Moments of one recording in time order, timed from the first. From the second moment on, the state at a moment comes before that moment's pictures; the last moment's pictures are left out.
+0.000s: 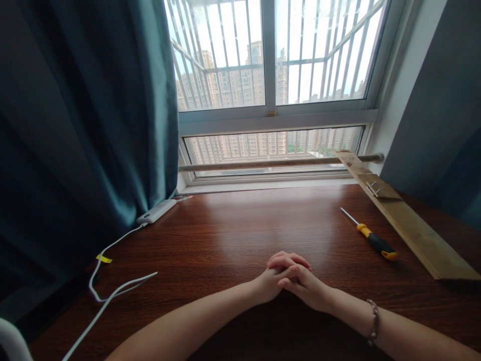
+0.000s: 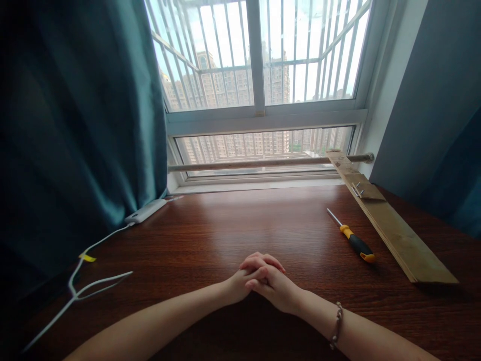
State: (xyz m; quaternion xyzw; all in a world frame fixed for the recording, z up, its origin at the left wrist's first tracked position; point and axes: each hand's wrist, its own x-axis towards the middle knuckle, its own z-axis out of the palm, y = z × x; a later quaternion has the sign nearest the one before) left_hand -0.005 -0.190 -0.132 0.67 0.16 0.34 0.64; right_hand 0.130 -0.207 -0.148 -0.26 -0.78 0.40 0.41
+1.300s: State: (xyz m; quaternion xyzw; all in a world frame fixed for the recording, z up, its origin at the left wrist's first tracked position) left_hand -0.007 -0.194 -0.118 0.72 0.21 0.32 0.58; right_hand 0.129 -0.208 -0.141 -0.26 -0.79 0.38 0.41
